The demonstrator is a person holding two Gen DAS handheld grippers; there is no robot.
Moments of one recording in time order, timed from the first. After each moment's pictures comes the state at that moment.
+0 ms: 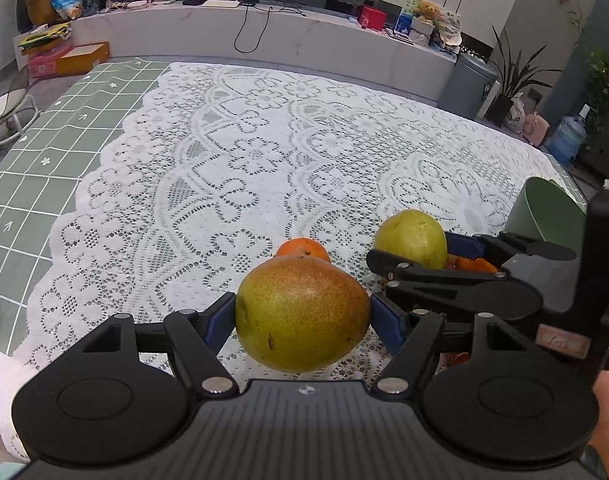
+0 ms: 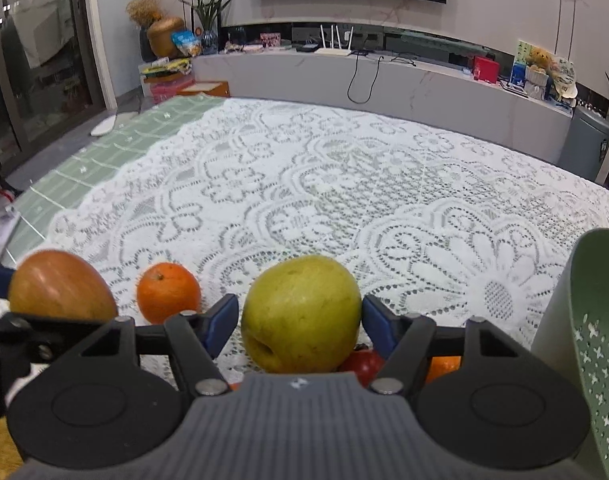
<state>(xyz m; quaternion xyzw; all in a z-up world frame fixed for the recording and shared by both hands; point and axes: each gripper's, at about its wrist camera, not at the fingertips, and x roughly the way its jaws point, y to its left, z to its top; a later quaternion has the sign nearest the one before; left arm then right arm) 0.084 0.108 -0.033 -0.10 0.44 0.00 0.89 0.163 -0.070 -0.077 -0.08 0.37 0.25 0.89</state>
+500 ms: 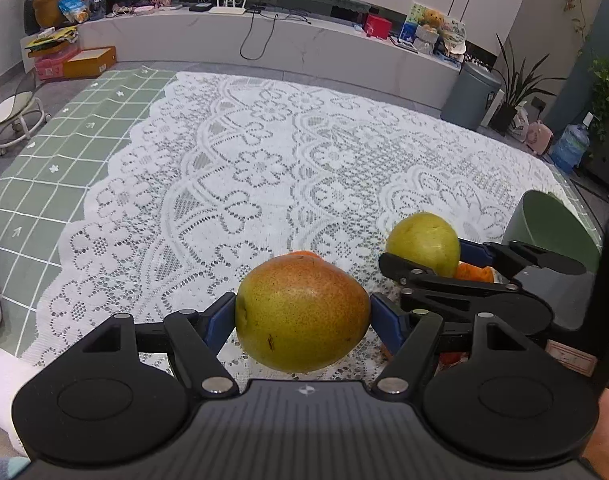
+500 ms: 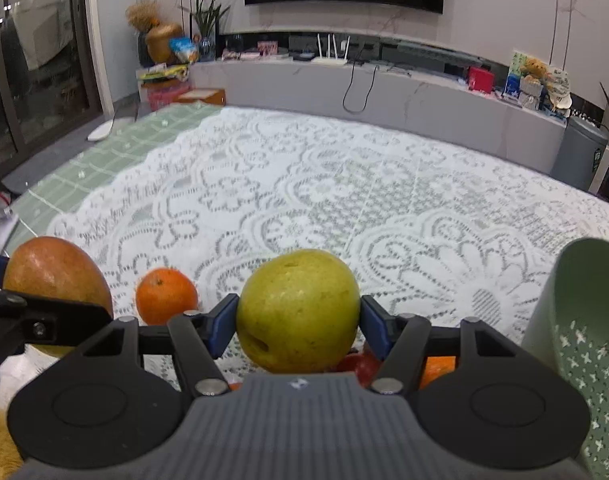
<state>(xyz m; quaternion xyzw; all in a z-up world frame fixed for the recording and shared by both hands) 0.082 0.107 -0.019 -0.10 0.43 0.01 0.90 0.155 -0.078 -0.064 -0.08 0.35 0.24 0.90</state>
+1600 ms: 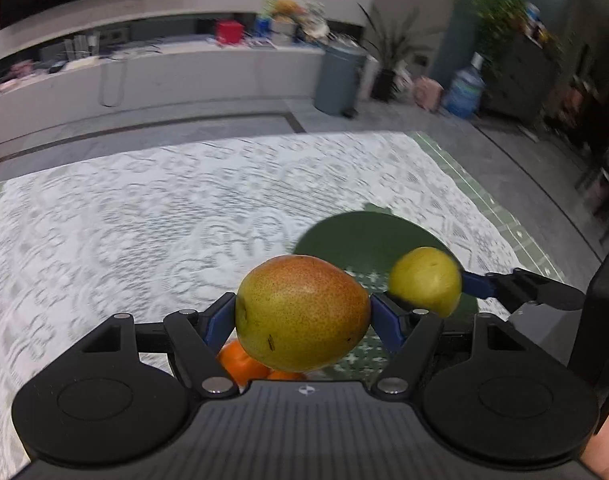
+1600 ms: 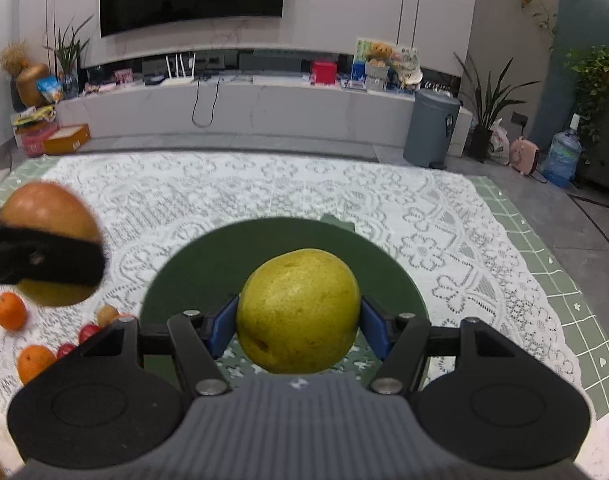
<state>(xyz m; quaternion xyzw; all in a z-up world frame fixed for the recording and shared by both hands) 0.168 -0.086 0.030 -0.01 0.42 -0.16 0.89 0.152 -0.265 -0.006 -0.05 0.35 0.05 0.93</state>
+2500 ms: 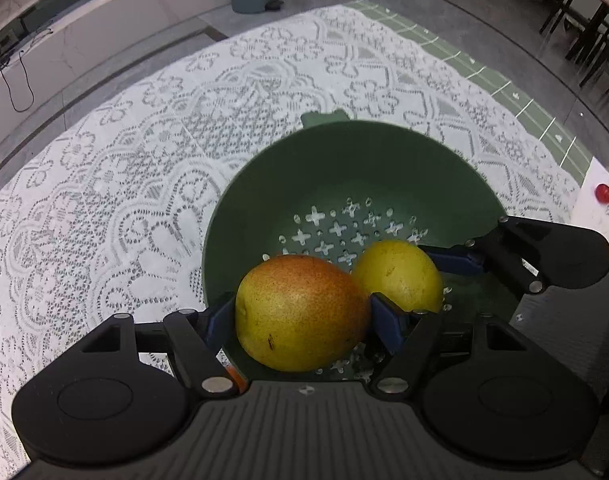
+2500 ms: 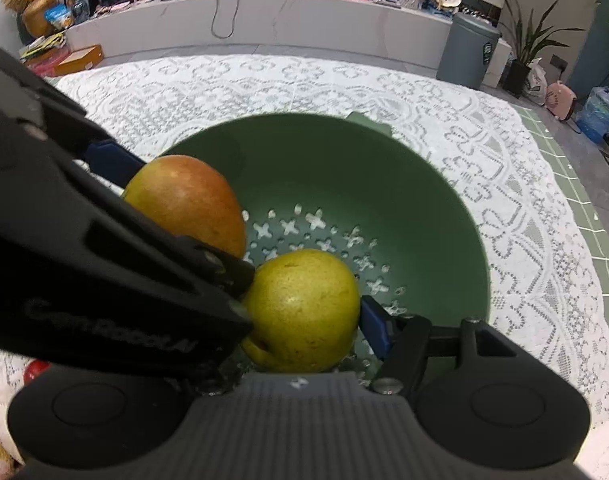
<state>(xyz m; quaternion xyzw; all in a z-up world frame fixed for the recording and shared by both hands) 0.235 -0.154 -0.032 0.15 0.53 -0.24 0.80 0.190 -0.255 -0.050 -0.07 0.48 0.08 0.87</state>
